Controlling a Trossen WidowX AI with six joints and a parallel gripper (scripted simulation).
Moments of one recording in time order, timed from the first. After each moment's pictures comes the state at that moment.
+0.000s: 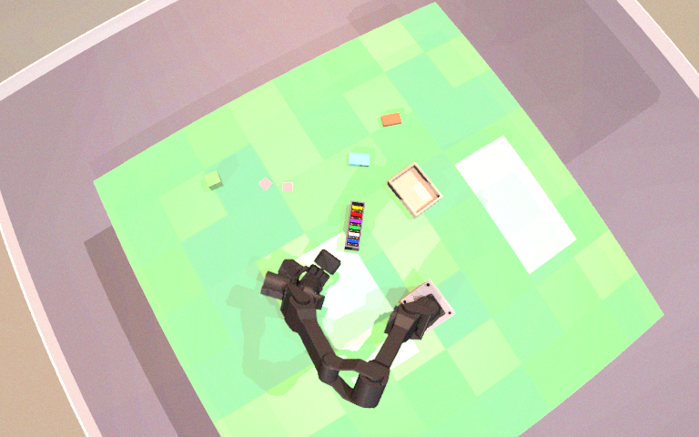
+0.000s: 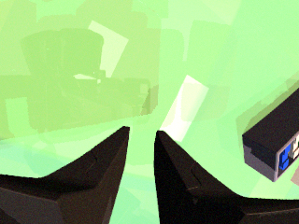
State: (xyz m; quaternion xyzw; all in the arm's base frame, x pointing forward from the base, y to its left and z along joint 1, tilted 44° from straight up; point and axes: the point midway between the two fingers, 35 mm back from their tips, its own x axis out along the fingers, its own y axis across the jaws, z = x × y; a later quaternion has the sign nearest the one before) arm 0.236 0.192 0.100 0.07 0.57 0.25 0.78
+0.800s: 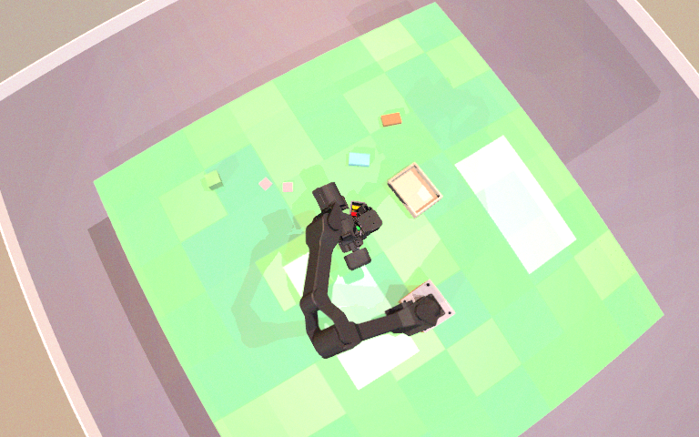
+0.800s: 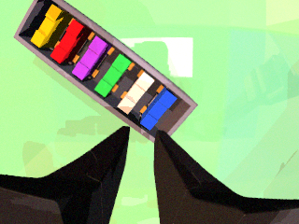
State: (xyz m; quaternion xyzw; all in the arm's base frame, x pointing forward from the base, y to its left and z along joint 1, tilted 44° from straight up) arm 0.280 0.060 0.035 0.65 0.61 -0.38 0.26
